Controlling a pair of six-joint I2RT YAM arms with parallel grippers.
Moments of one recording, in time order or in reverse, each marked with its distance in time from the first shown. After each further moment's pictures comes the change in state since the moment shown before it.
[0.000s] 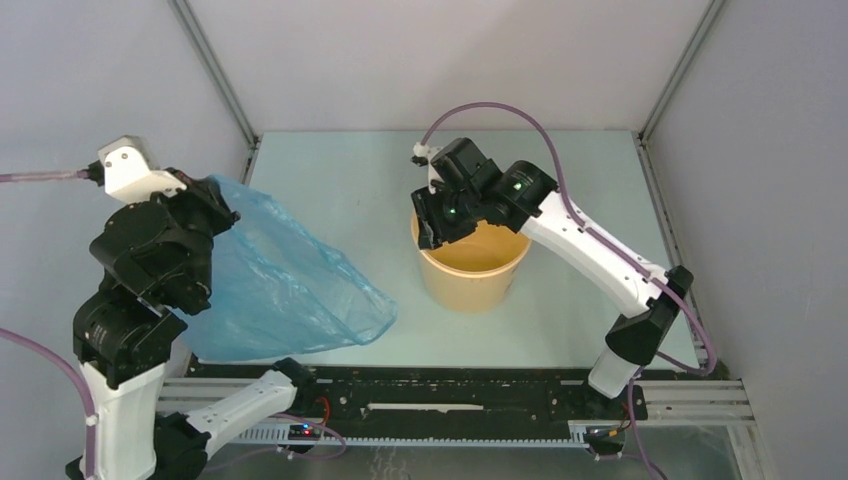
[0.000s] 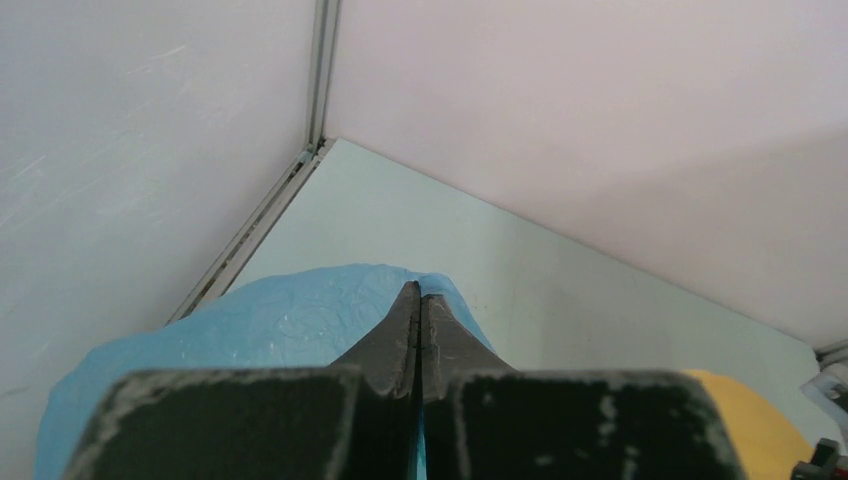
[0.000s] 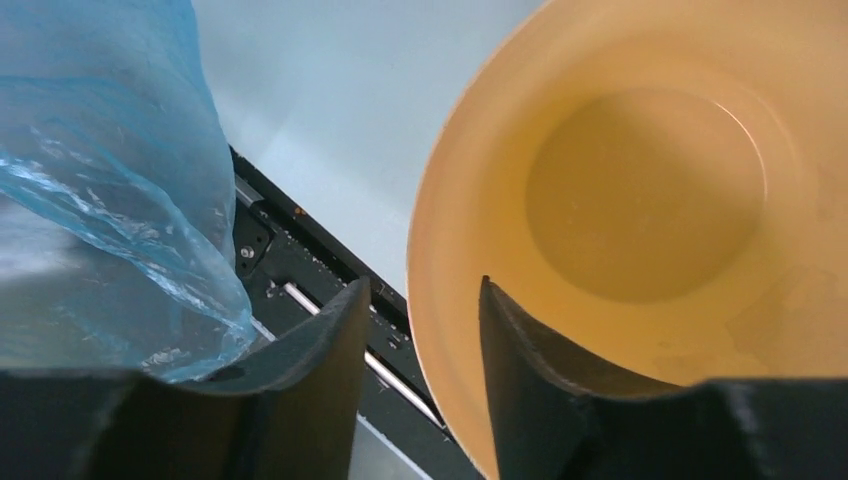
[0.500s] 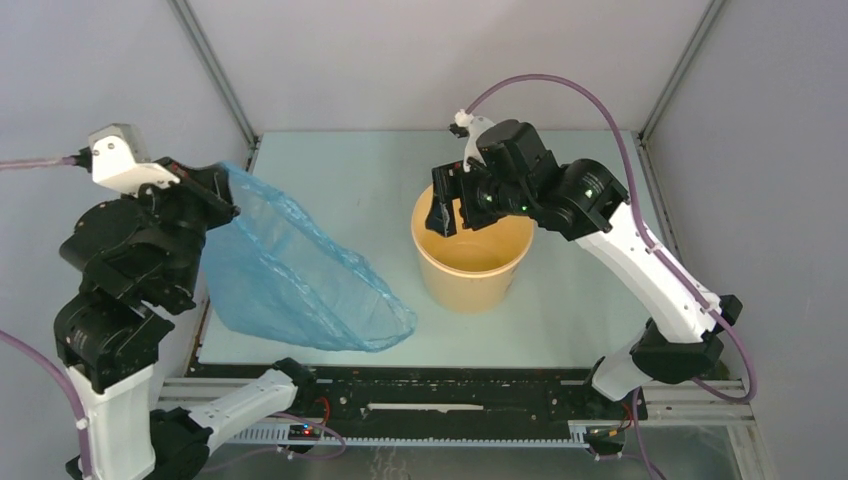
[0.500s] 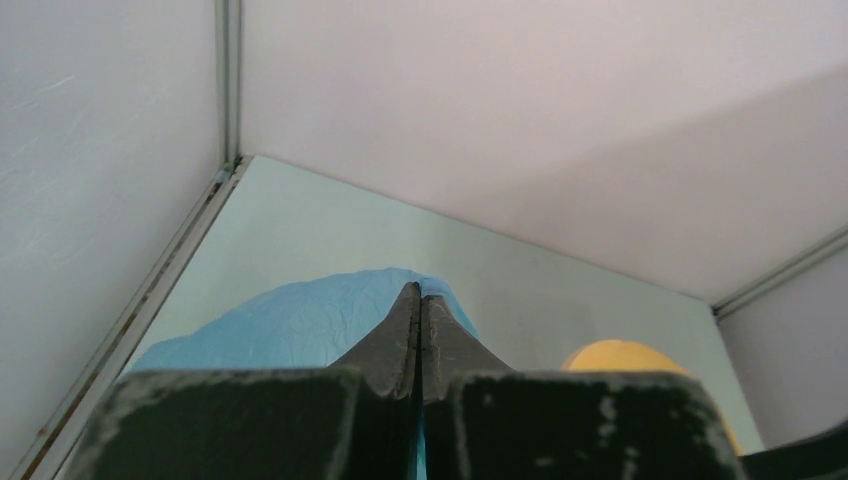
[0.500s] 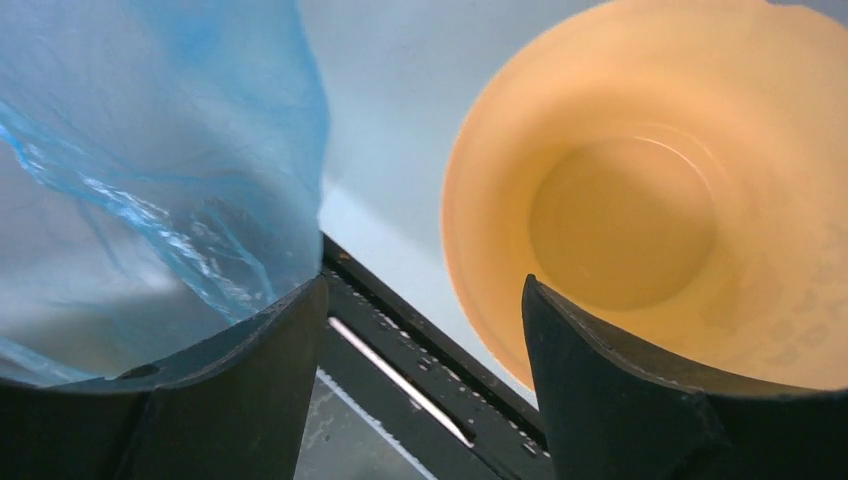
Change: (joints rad) left arm 0.000 0.047 0.092 0.005 0.172 0.009; right arm 0.008 -0.148 0.134 -0.080 0.114 0.066
